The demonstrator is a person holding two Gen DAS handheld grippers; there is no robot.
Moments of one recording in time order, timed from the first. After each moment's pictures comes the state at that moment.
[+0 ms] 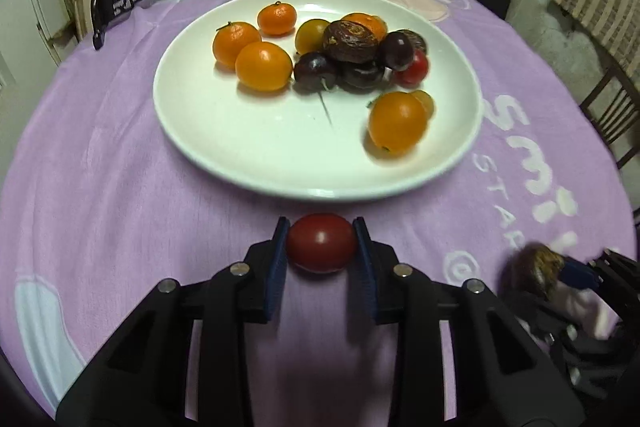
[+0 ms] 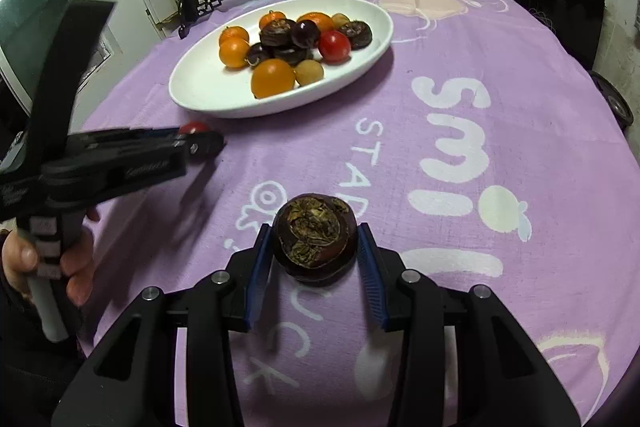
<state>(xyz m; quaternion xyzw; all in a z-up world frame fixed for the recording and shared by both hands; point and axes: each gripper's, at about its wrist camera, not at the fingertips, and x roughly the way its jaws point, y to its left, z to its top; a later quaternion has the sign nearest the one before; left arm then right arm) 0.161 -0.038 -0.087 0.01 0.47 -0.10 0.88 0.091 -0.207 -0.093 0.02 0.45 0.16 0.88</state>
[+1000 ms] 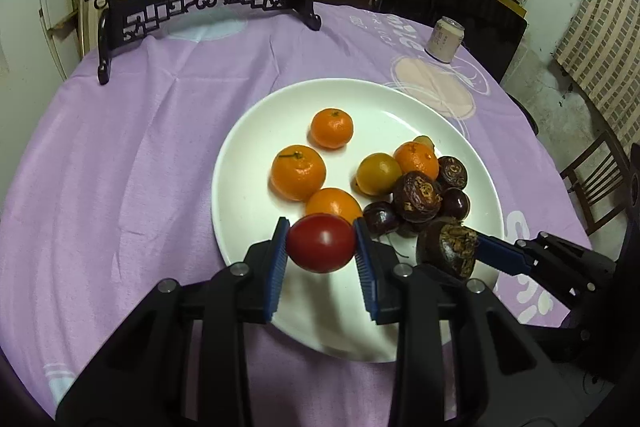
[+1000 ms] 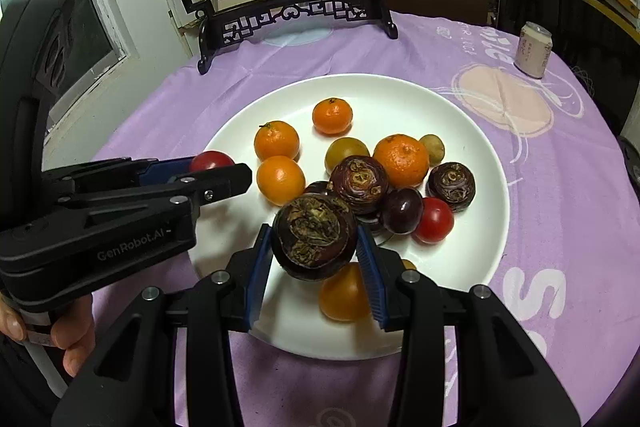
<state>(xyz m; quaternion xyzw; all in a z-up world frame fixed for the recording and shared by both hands) 0.248 0.015 -0.038 -0.05 0.44 -0.10 0.89 0.219 -0.118 -0.049 -0.02 0.42 0.20 0.88</state>
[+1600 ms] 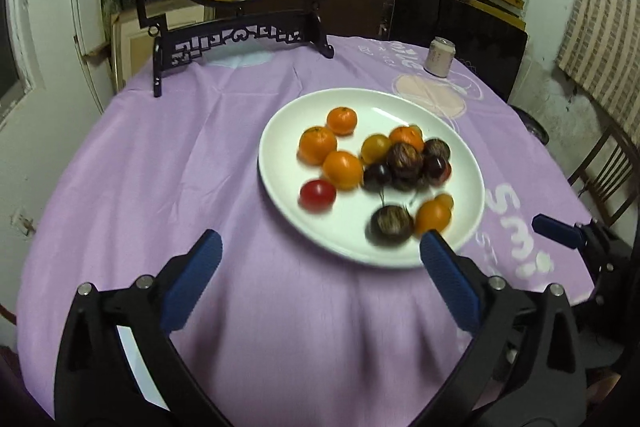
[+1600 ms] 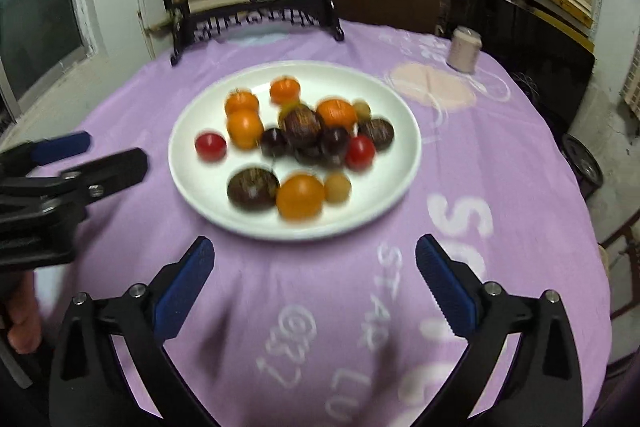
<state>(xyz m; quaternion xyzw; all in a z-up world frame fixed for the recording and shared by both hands) 0.140 0.021 -0.020 -0.02 0.37 -0.06 0.93 0.133 -0.149 -0.048 -0.06 0.40 0.11 0.91</state>
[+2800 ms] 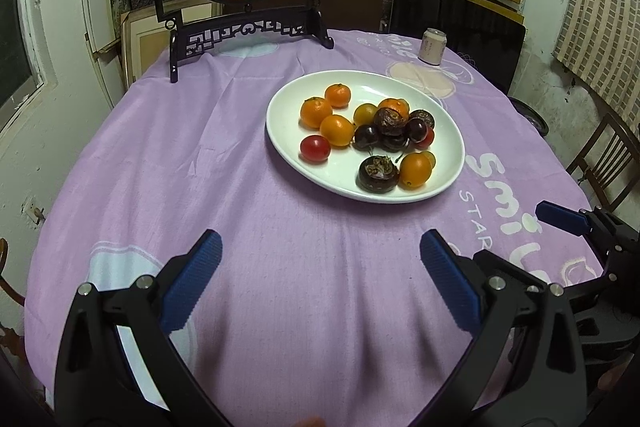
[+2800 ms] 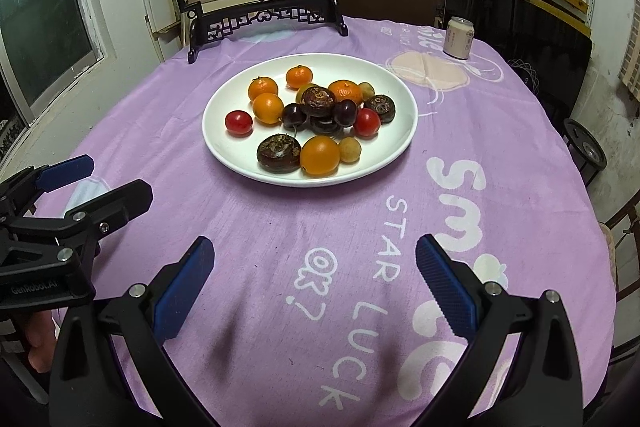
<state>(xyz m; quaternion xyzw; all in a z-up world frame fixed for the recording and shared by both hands) 0.085 0.022 -0.016 -0.02 0.38 -0.05 0.93 0.086 -0.155 -0.034 -0.03 0.40 0.13 0.91</state>
